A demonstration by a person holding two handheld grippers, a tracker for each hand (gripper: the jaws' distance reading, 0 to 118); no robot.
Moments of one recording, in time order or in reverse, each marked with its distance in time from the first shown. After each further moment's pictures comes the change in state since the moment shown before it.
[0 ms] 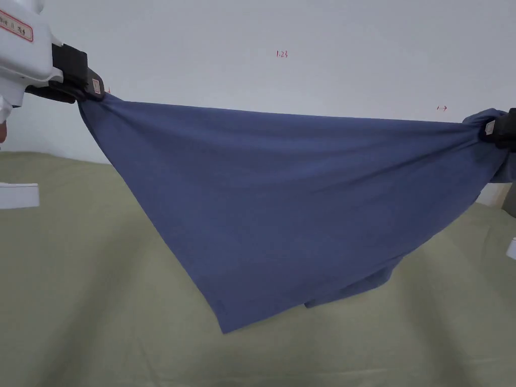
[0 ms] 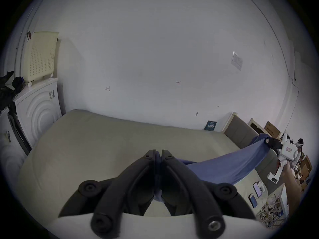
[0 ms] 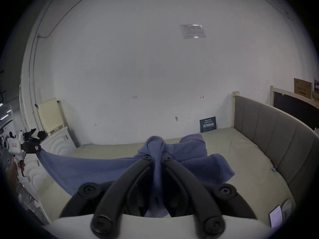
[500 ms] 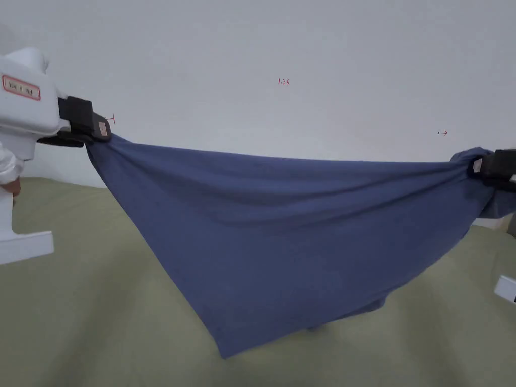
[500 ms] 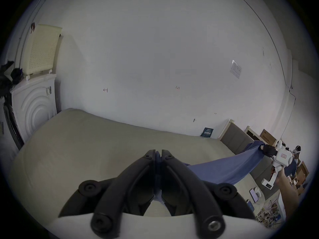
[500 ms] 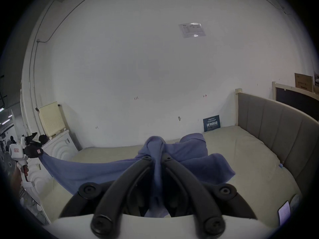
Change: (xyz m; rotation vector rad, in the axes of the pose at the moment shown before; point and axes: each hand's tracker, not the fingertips) left arm -0.036 -0.018 -0.029 0.049 -0.041 0.048; right arm -0.001 -0.030 -0.015 0.001 0.015 -0.035
